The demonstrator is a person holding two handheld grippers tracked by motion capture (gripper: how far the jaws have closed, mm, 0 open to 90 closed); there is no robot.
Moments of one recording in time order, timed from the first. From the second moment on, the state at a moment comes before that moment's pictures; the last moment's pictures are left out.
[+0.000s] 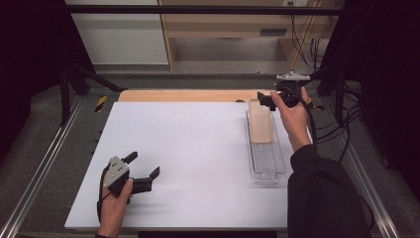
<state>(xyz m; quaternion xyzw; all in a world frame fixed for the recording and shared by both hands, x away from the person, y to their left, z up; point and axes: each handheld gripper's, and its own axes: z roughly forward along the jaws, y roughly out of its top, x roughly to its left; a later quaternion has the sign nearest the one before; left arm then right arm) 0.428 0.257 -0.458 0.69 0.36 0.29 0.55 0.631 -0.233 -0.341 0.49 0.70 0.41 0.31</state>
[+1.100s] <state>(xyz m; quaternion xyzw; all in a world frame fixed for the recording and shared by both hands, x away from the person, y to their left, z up) 0.428 0.273 -0.456 0.68 0.37 0.30 0.55 0.612 -0.236 -0.326 0.47 0.71 0.43 0.30</state>
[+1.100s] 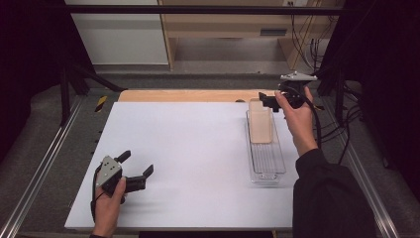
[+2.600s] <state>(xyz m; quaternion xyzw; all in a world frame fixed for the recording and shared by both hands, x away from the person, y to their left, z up) 0.425 0.302 -0.451 0.66 0.39 0.32 0.56 0.585 -0.244 -0.309 0.46 0.68 0.49 0.29</state>
